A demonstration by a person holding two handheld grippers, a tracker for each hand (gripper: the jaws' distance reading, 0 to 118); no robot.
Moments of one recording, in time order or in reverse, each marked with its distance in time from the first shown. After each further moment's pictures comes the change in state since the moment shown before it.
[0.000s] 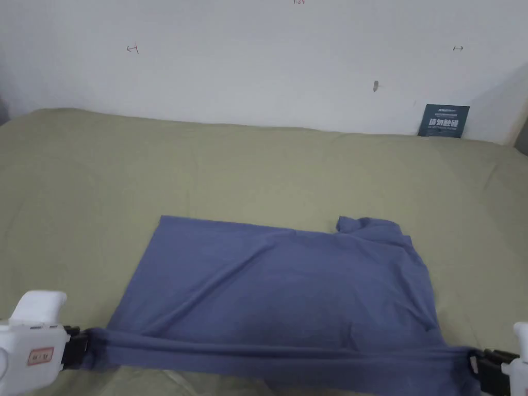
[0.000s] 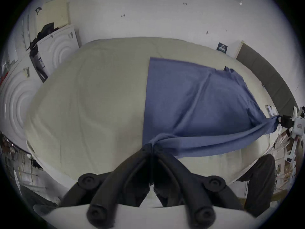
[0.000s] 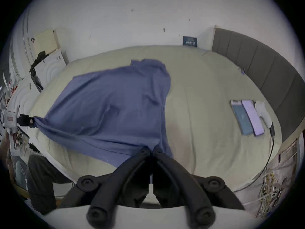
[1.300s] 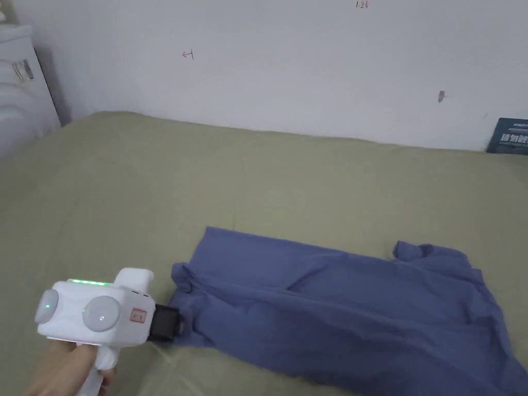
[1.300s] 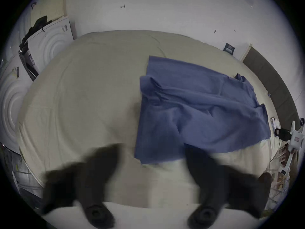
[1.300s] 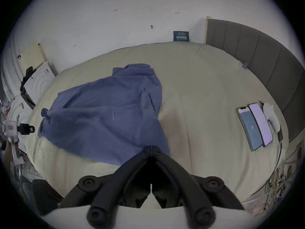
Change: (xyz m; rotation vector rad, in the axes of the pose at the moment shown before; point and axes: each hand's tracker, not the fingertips) left arm 0.000 0.049 -0.101 -0.086 -0.023 0.049; right arm 0.011 0.009 -0.065 -0.110 -0.022 -0.110
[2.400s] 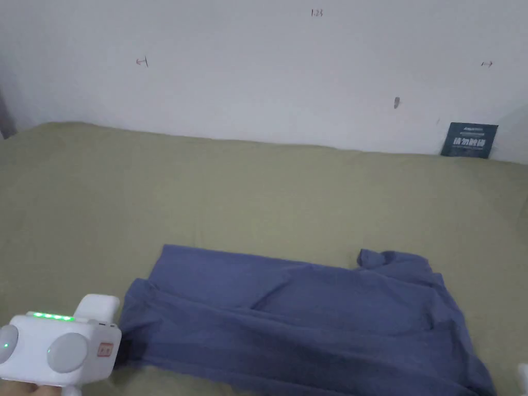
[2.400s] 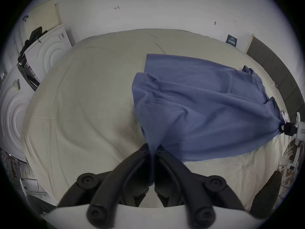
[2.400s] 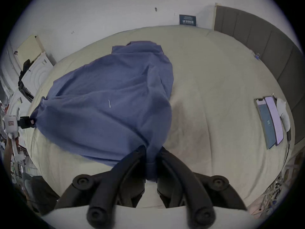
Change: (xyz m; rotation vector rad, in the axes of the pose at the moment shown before) left arm 0.019 0.012 -0.008 0.012 0.081 -0.067; right arm -0.007 0.014 -0.038 -0.079 0.009 0.014
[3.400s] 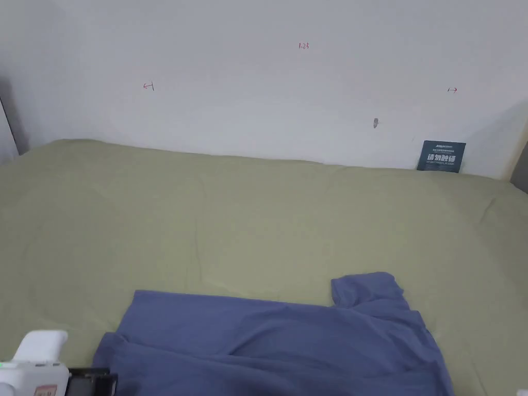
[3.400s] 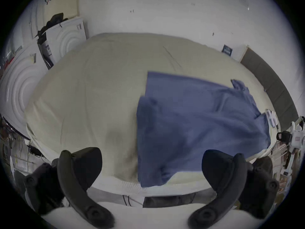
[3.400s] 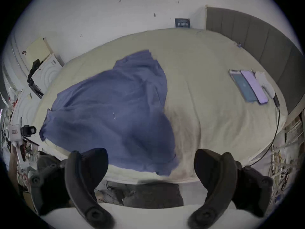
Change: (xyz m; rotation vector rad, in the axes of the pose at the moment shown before) left arm -0.035 -0.115 0.109 0.078 -0.047 0.108; right arm 0.003 -0.092 0.111 0.047 0.045 -0.023
